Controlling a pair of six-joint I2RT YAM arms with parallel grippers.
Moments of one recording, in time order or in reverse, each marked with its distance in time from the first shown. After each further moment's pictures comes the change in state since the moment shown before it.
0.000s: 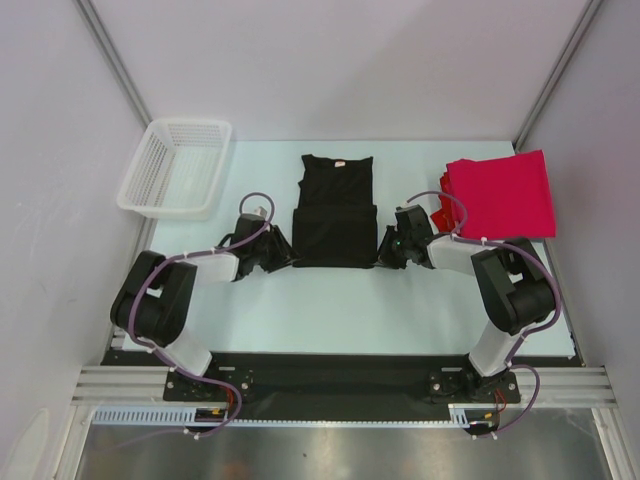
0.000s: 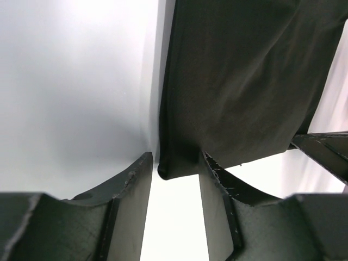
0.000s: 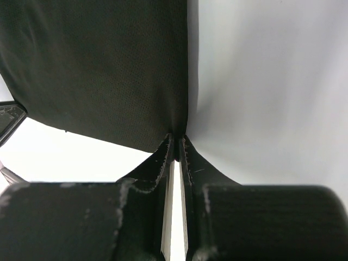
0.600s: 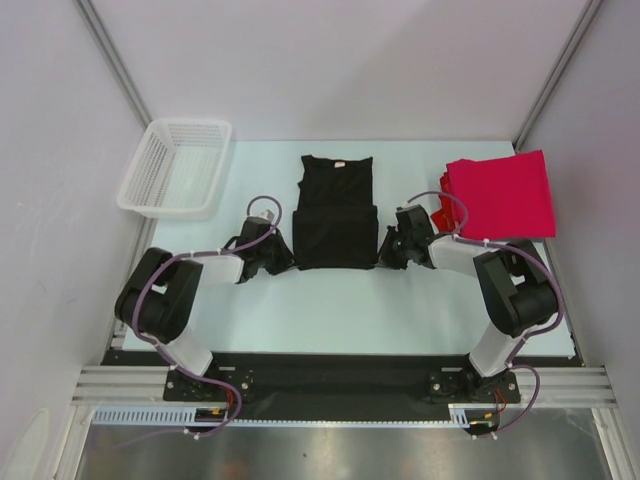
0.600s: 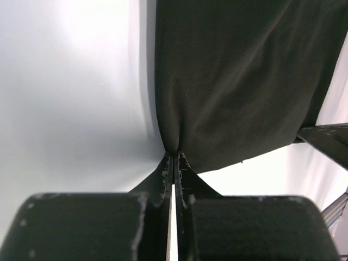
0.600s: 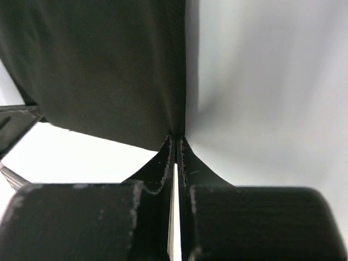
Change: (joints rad) left arm -0.040 0.031 -0.007 0.038 0.011 0.007; right arm 0.000 -0.011 0.000 -0.020 -0.003 -0.001
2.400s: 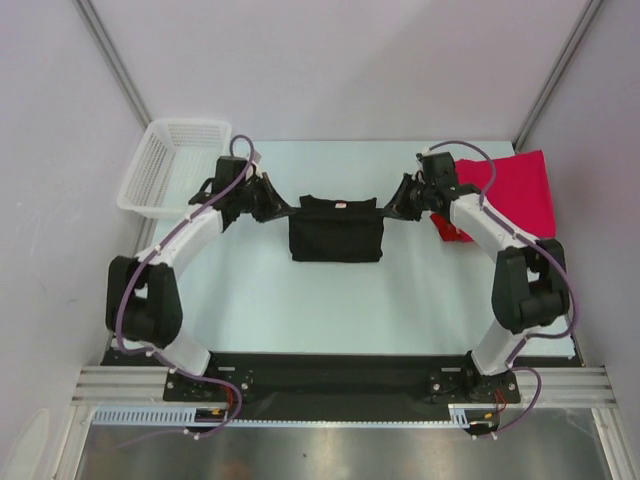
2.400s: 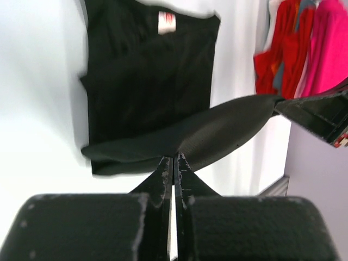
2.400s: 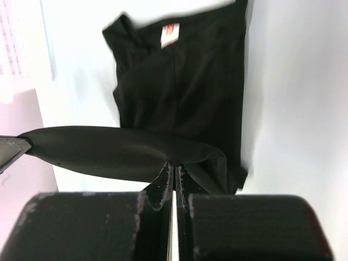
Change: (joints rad) left arm 0.143 -0.083 0.488 -0.491 0.192 0.105; right arm -0.163 -0.040 0.398 -0.322 -0.148 -0.095
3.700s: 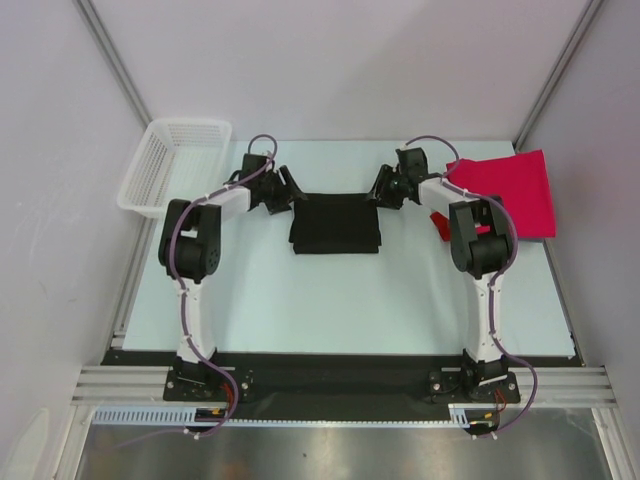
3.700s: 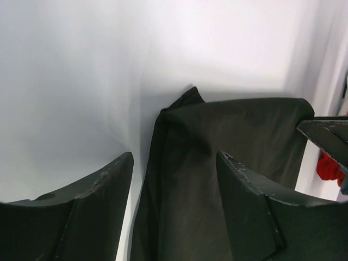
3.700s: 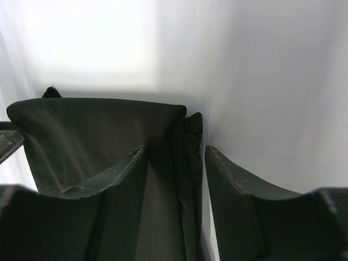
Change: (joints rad) left arm 0.039 0.596 0.320 0.206 -0.059 0.016; right arm -0.005 0.575 0.389 0.166 0.082 -0.066
